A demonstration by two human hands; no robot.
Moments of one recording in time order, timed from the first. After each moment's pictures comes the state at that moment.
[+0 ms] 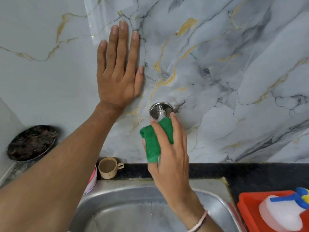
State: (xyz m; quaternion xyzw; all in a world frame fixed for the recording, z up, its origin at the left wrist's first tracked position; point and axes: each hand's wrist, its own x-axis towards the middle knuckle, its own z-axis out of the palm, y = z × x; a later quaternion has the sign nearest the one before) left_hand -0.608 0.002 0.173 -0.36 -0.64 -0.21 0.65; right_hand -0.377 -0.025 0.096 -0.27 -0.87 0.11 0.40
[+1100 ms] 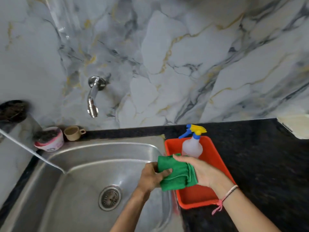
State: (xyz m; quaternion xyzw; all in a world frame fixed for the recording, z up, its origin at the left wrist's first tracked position) left_hand -0.124 -0.077 0.017 -0.22 -0.69 -0.50 -0.47; right_hand 0.008 0.054 0.052 -0.40 -0.43 0.81 0.02
